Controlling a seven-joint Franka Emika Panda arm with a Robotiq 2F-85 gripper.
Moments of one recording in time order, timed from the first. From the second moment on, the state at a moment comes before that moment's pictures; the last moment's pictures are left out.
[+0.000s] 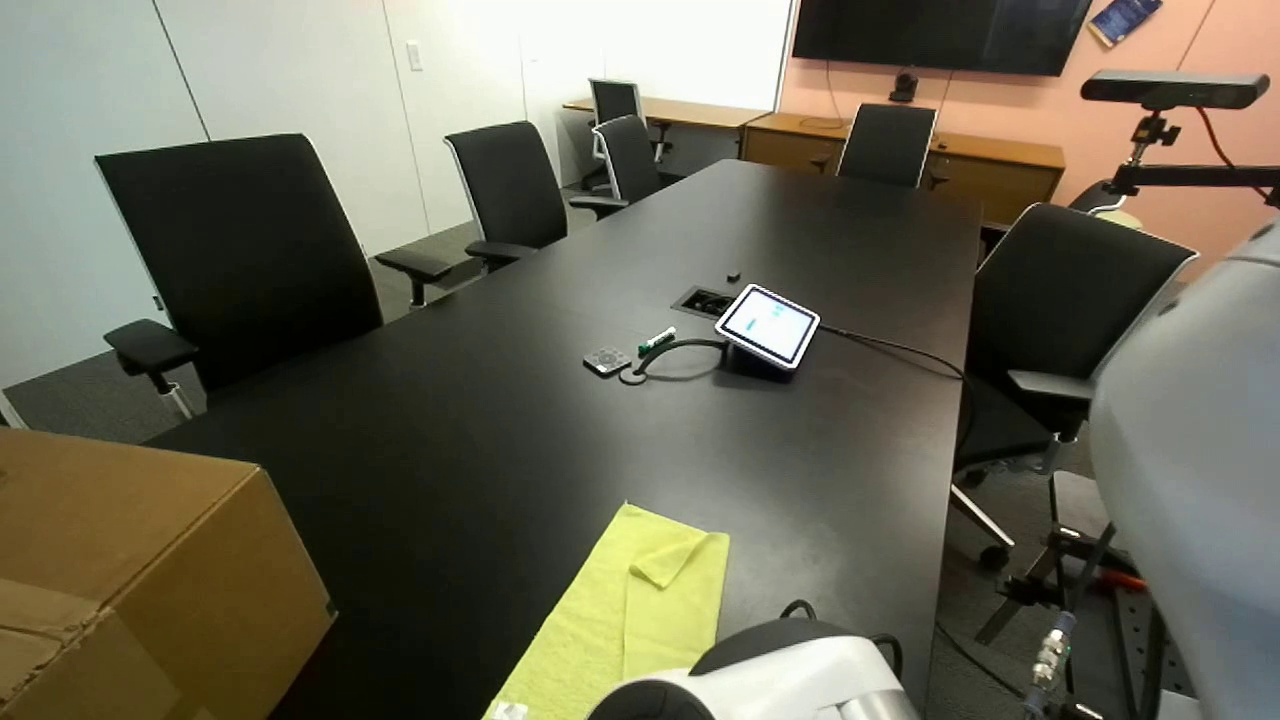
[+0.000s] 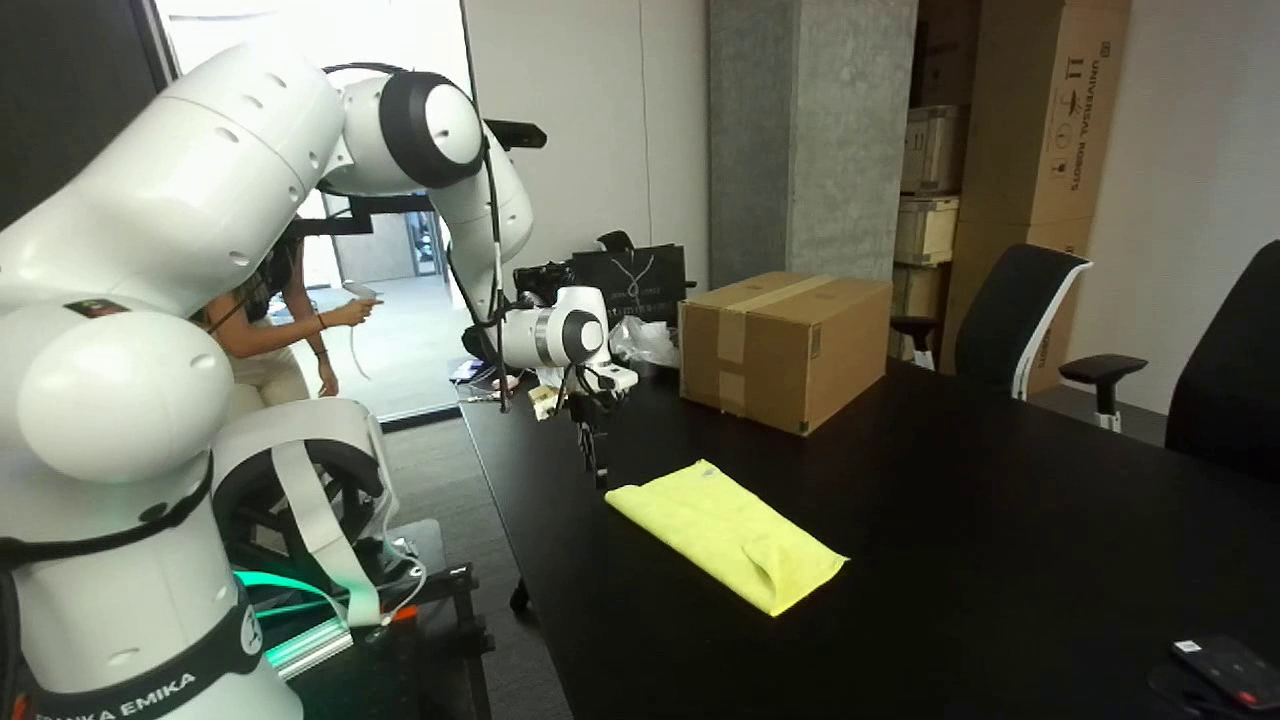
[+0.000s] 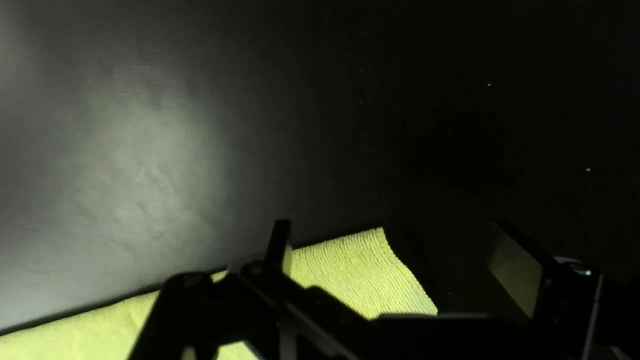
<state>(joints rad) 0.77 0.83 -0.05 -1.76 -0.14 2.43 0.93</state>
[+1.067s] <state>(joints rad) 0.77 0.97 -0.09 -1.58 -0.18 2.41 0.93</state>
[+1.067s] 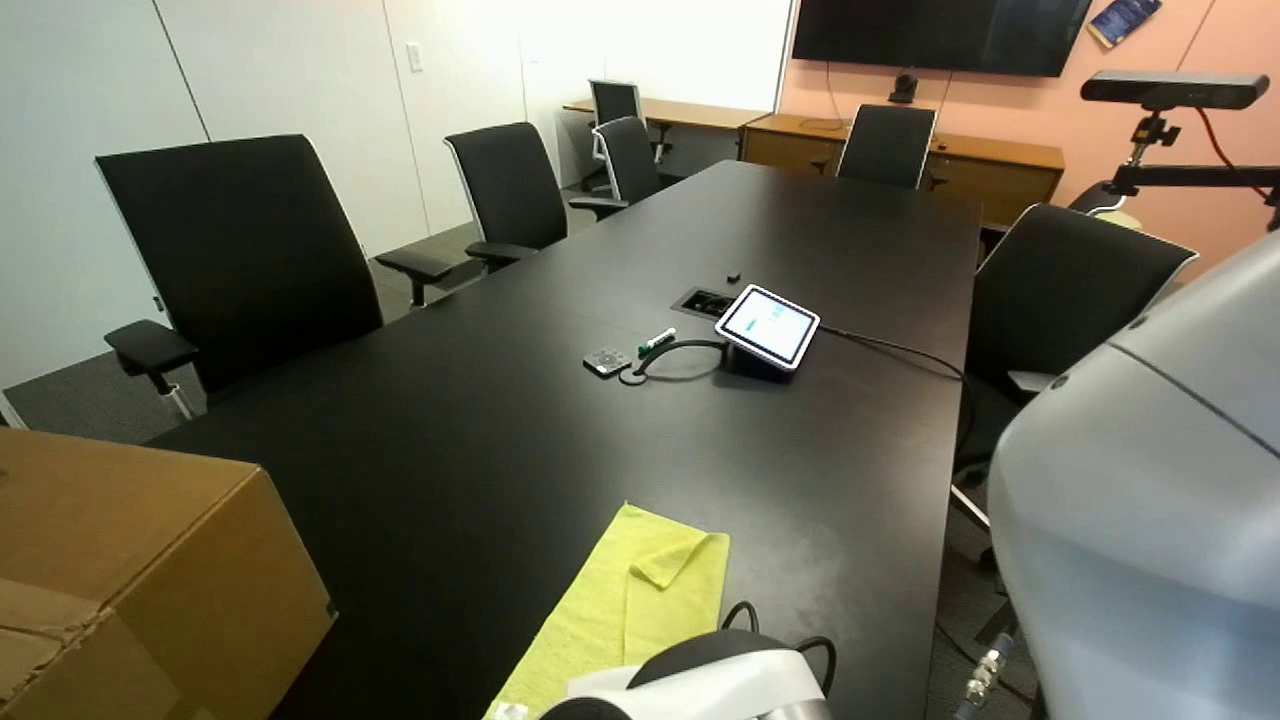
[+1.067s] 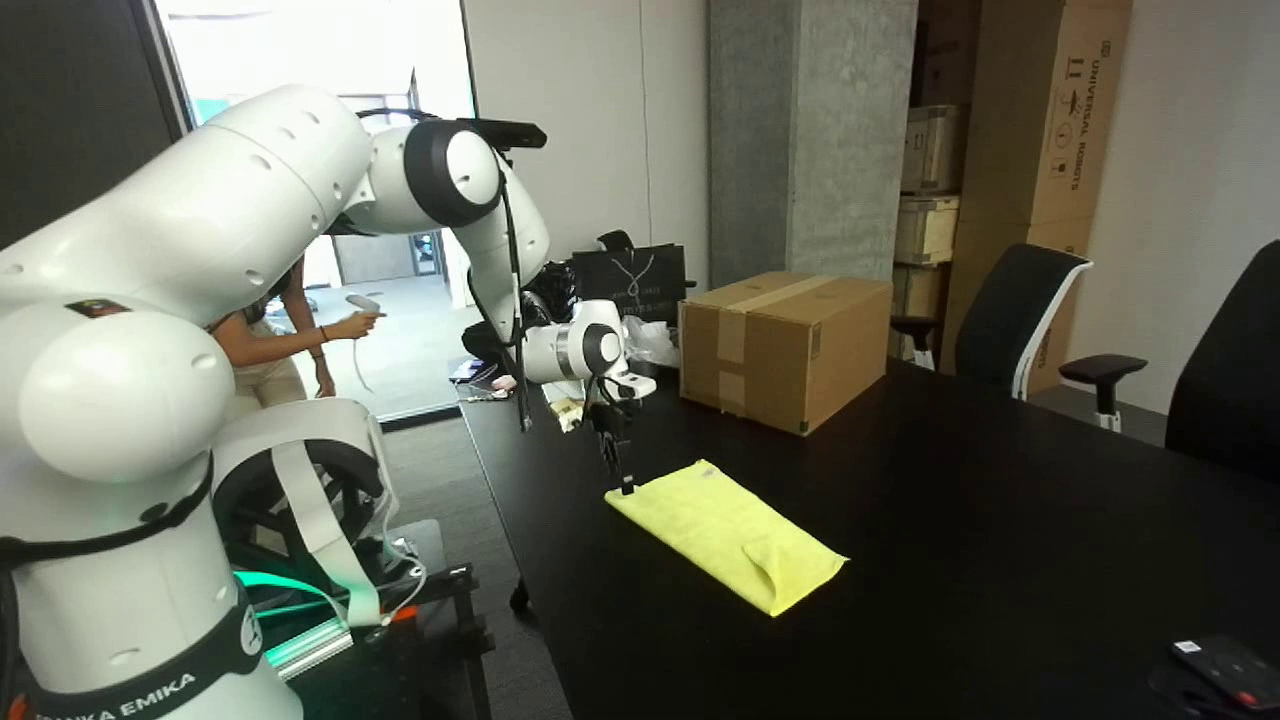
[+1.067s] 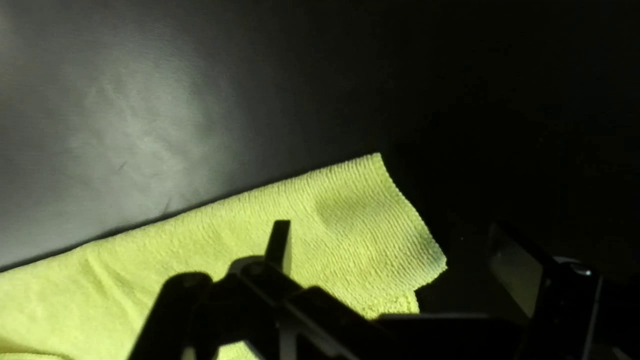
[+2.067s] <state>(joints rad) 0.77 1.00 -0.13 -1.56 -0.18 2.41 0.93</state>
